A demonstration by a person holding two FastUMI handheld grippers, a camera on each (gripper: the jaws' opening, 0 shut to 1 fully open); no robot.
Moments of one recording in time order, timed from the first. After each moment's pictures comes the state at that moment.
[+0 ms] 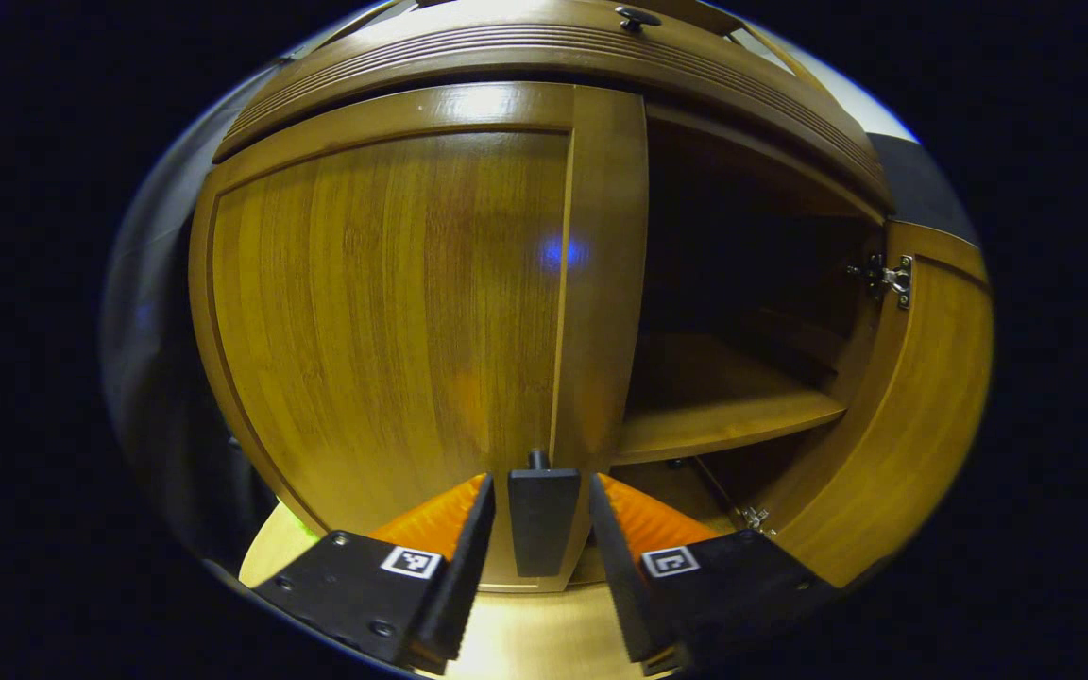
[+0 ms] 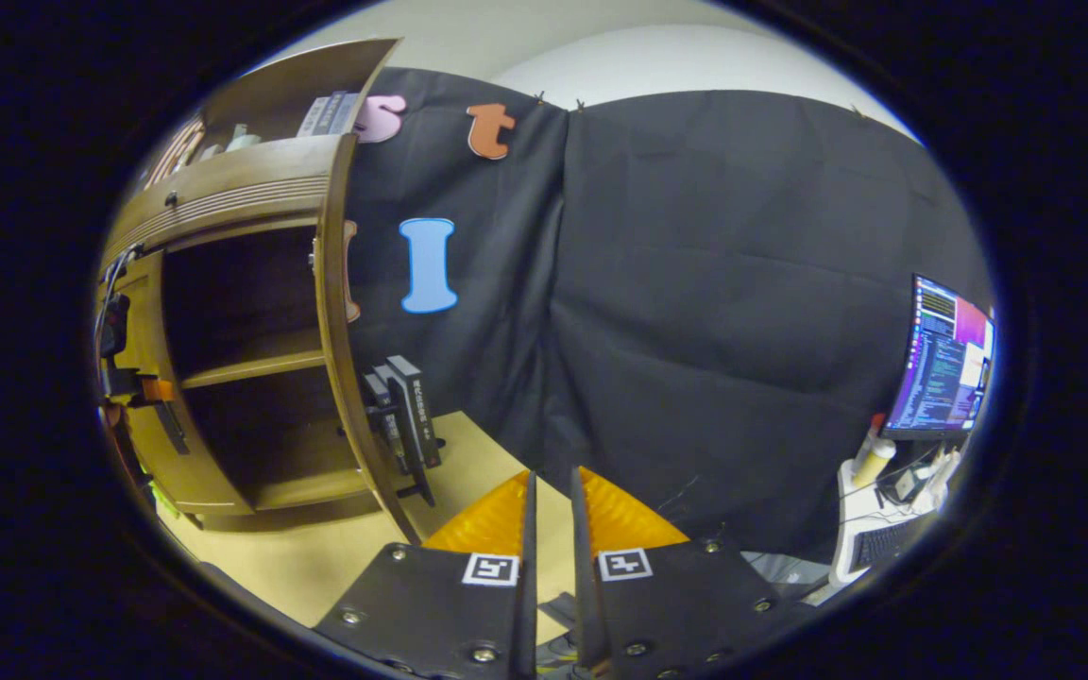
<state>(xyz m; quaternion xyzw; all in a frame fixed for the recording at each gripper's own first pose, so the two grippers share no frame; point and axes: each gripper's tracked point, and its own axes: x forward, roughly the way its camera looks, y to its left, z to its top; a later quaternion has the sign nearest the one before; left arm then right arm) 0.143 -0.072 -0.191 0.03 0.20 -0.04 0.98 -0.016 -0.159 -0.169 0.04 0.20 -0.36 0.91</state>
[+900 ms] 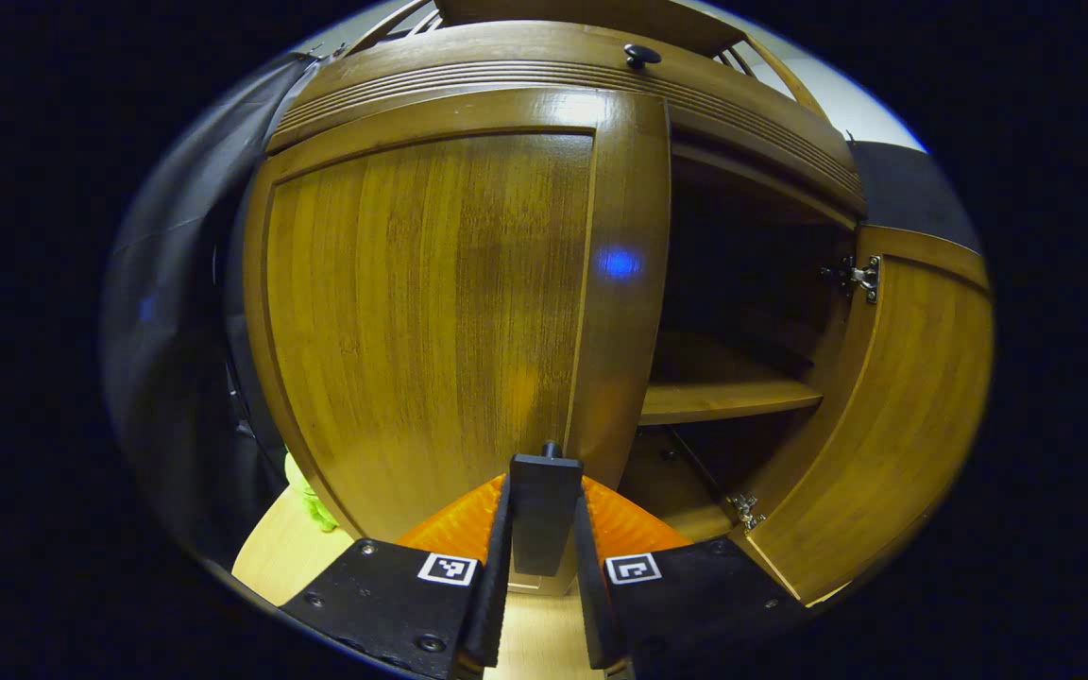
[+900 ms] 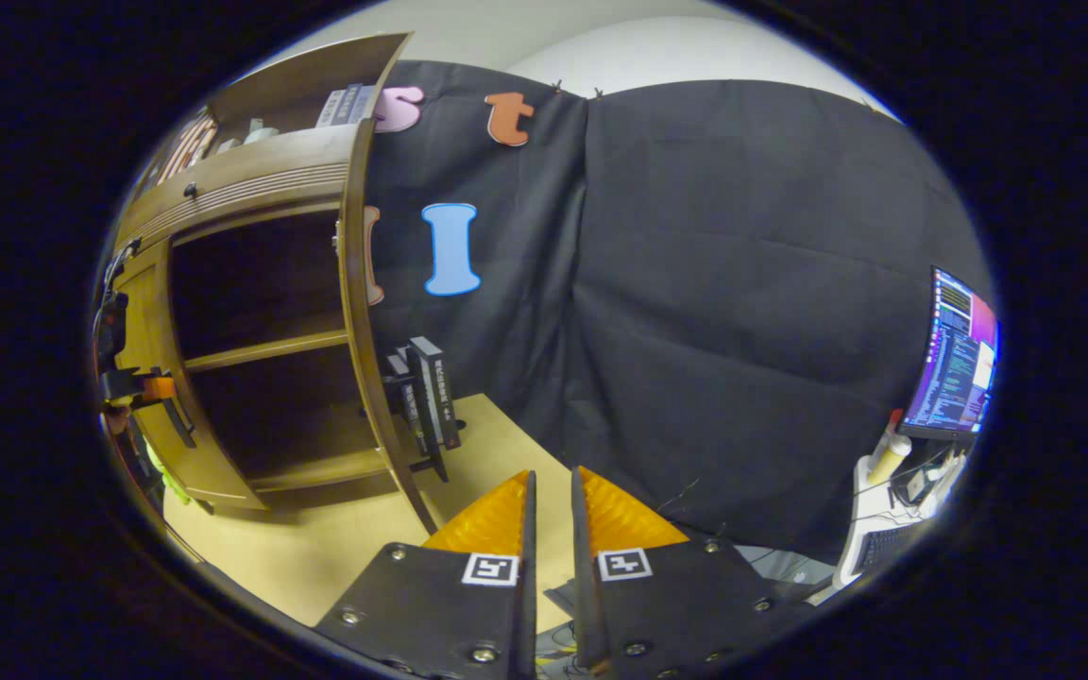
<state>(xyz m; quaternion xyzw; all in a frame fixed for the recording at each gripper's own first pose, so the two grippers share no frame) 0.142 -0.080 -0.190 0.01 0.19 -0.05 0.98 -0.006 -0.142 -0.182 0.05 0.22 -0.30 0.93</state>
